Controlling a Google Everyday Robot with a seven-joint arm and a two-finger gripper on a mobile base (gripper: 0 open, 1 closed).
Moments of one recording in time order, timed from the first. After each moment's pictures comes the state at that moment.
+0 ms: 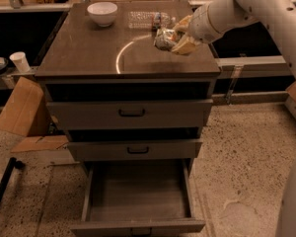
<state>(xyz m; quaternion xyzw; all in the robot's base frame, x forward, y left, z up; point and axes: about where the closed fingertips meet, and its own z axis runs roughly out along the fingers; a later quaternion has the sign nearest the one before) 0.739 -0.108 0.898 -0.67 0.62 0.03 0.41</state>
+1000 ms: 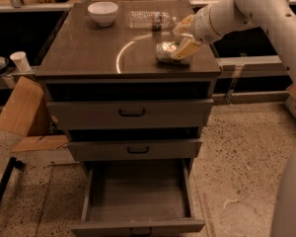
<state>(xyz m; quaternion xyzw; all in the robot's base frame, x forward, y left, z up) 0.760 -0.117 0.893 -0.64 0.63 0.02 0.44</state>
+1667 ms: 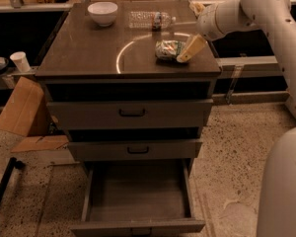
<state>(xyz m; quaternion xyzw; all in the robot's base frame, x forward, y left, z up) 0.800 -0.136 0.895 -0.60 0.64 0.02 0.48</state>
